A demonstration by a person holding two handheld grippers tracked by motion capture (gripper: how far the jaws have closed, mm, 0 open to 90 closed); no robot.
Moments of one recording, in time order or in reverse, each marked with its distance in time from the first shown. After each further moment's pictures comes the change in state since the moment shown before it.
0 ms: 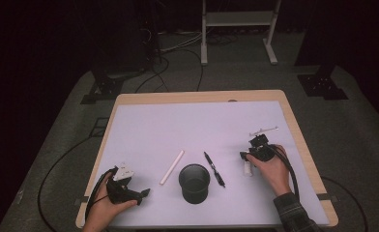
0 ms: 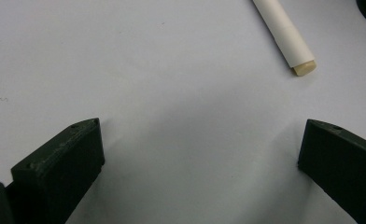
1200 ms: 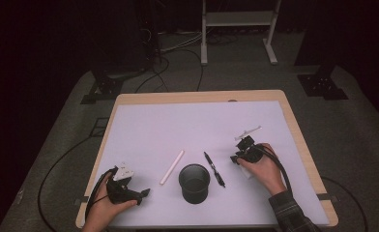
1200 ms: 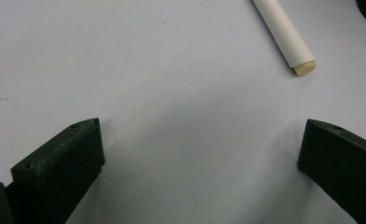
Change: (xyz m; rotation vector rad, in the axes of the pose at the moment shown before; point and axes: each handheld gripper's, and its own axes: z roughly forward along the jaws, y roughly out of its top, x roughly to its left) left arm 0.000 0.000 0.000 0.000 0.000 0.000; right arm 0.034 0.012 0.007 0.083 0.078 -0.185
